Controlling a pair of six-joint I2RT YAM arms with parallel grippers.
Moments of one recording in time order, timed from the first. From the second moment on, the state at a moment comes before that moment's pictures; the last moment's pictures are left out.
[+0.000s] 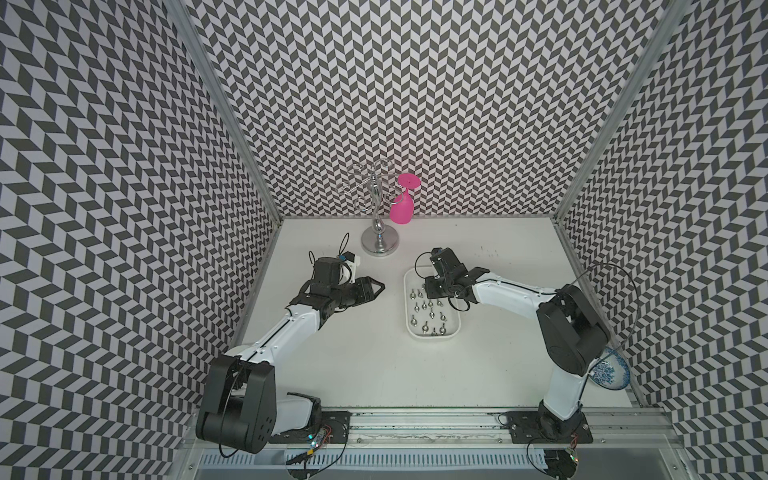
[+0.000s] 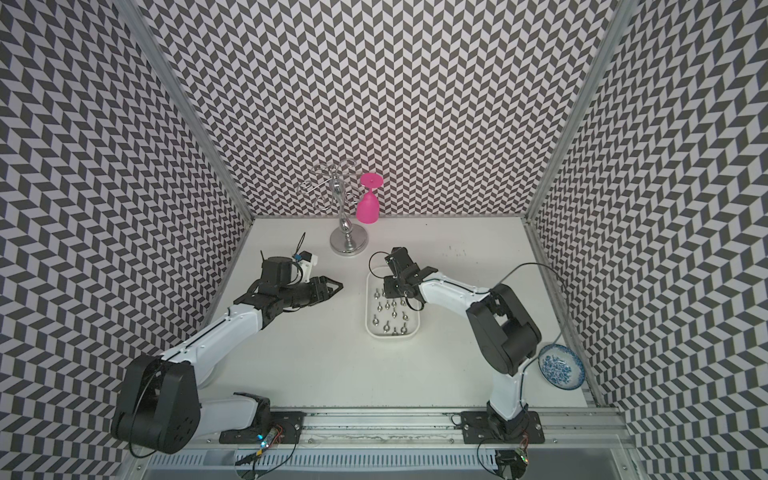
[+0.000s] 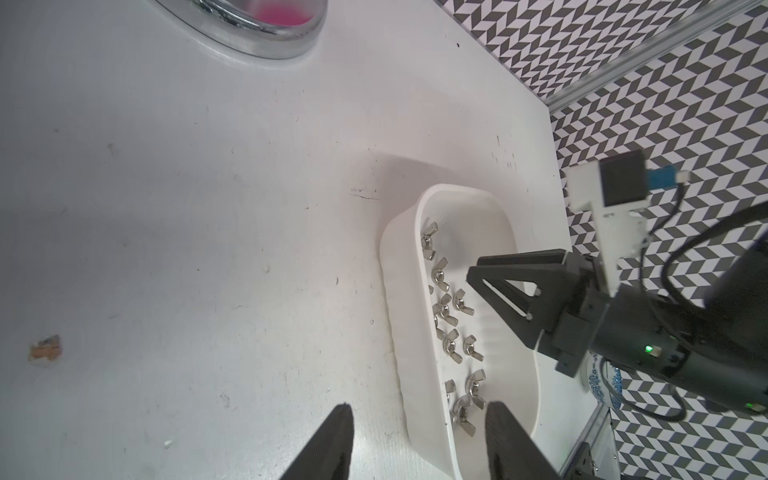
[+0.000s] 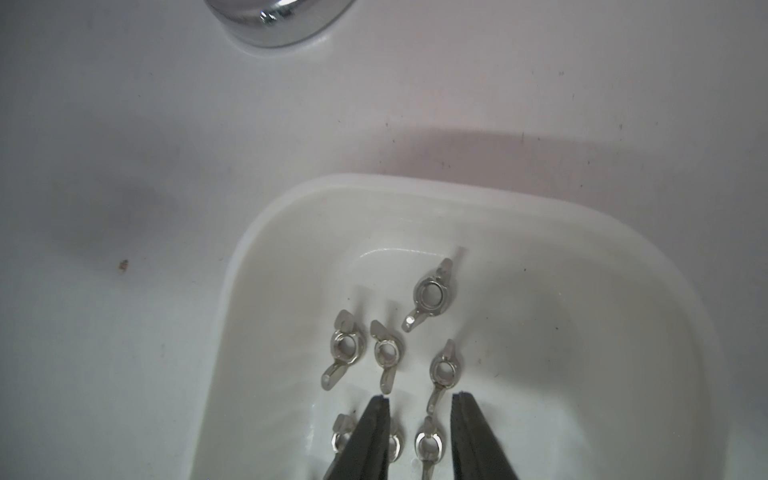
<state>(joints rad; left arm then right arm) -0.22 1.31 0.76 -0.16 0.59 -0.53 0.64 1.87 1.24 -0.33 0.03 0.46</state>
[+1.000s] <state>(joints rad) -0.22 1.32 0.76 -0.16 0.63 -0.54 0.64 2.00 1.29 -0.29 0.08 0.49</state>
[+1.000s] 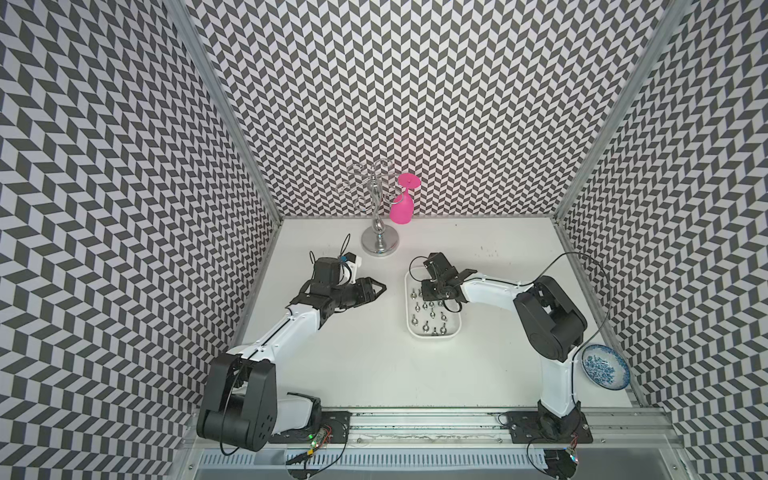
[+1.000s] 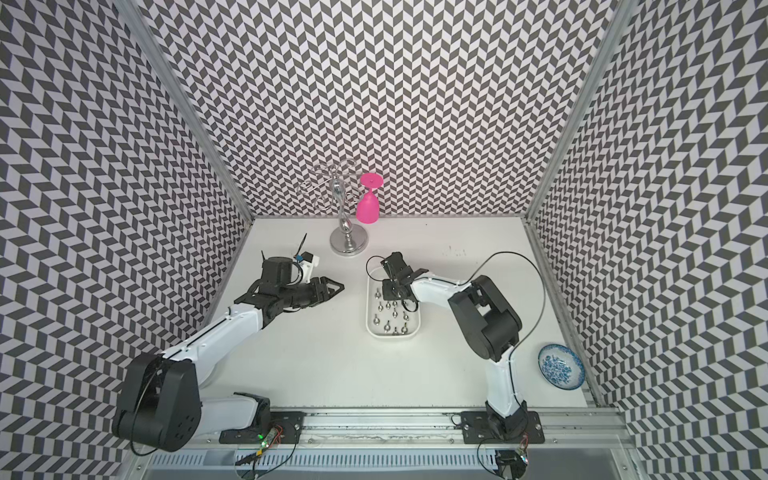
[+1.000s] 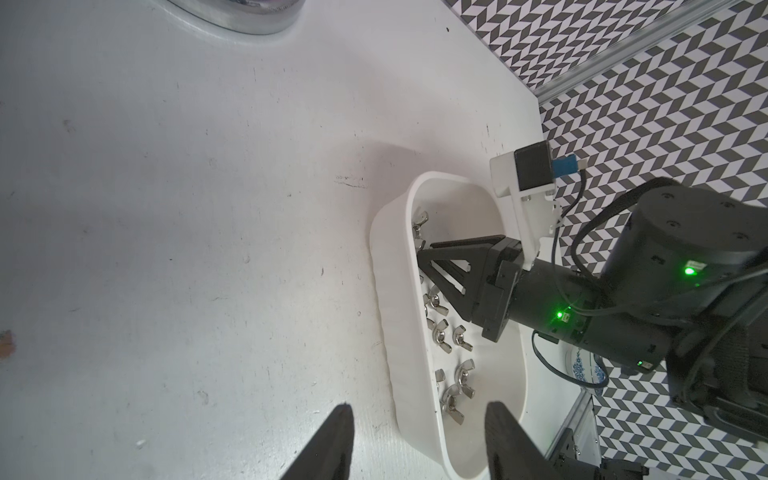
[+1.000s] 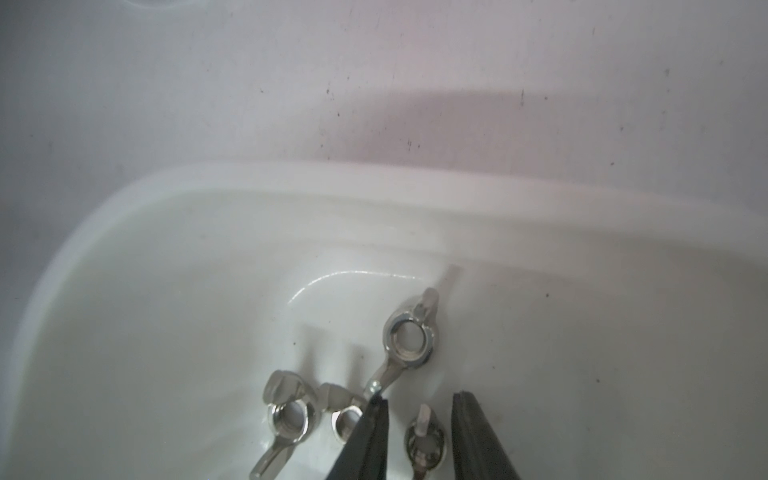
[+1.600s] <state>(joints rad) -0.22 1.33 0.76 -0.16 0.63 -0.54 0.64 2.03 1.32 -0.30 0.11 0.45</state>
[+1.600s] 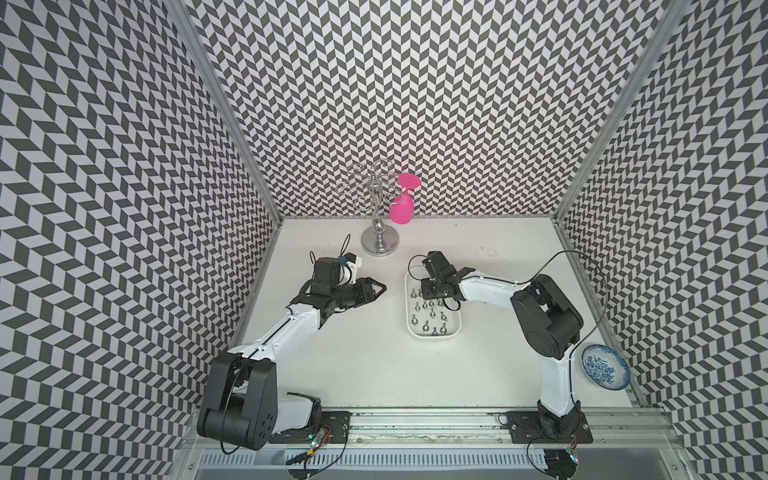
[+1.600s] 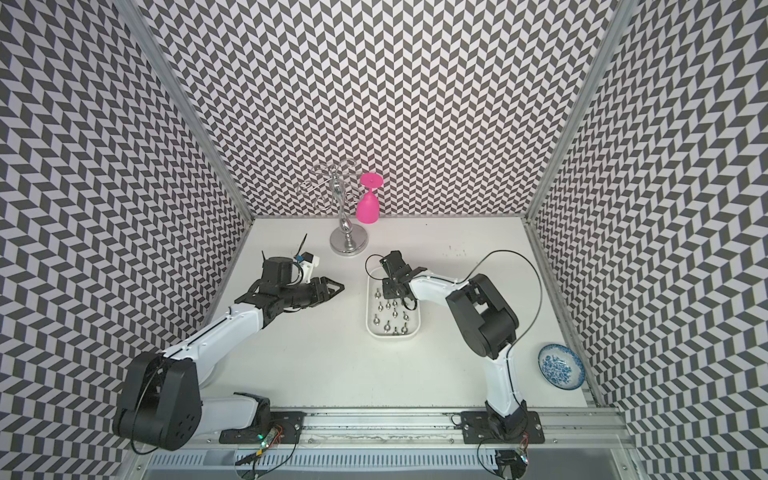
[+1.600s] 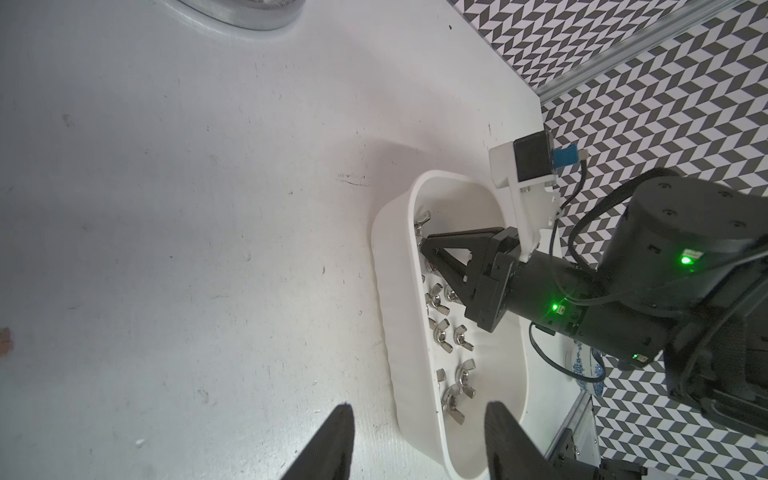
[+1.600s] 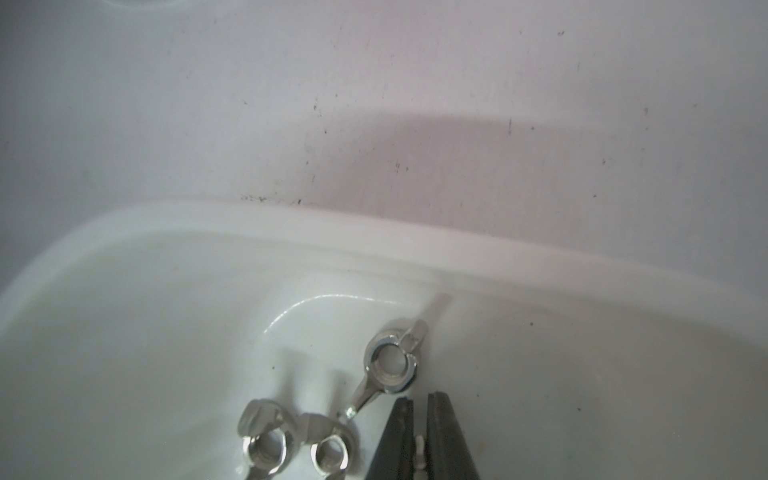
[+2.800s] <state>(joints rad) -0.57 1.42 0.90 -0.15 0.47 -0.60 0.53 1.70 1.12 -0.30 0.21 0.45</state>
